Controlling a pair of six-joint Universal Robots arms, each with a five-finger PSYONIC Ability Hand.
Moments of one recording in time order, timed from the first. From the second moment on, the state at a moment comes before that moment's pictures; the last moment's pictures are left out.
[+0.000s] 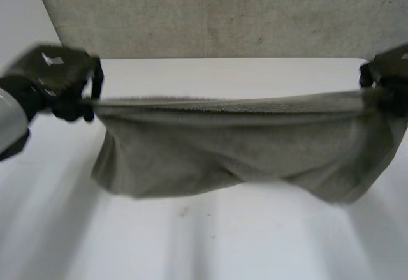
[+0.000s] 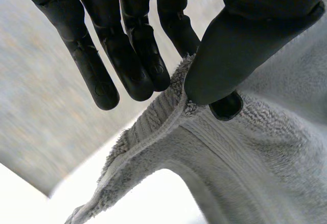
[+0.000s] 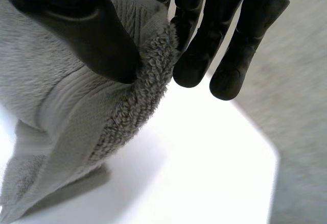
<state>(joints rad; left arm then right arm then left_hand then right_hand) 4.45 -1.55 -1.49 2.79 -1.38 3.54 1.58 -1.44 1.22 0.70 1.21 2.46 1.17 1.22 1.22 1.22 1.01 1.33 1.30 1.33 1.33 1.15</state>
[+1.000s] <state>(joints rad) 4.39 -2.06 -1.29 3.32 -1.52 3.34 1.83 -0.98 1.05 0.20 1.29 2.64 1.18 1.22 1.22 1.22 1.02 1.34 1.31 1.33 1.33 1.16</state>
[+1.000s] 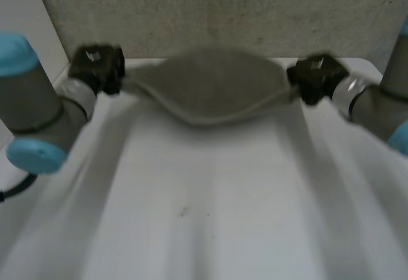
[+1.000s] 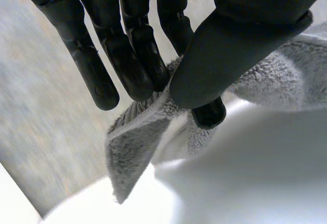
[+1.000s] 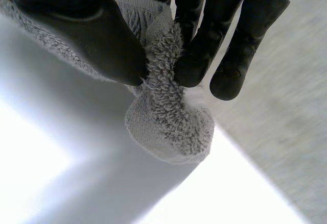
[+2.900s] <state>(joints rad) 4.50 -1.61 -1.86 3.31 -1.46 3.70 1.61 -1.45 1.60 0.20 1.23 2.58 1.19 1.22 1.22 1.22 1.03 1.34 1.31 1.34 1.33 1.16</state>
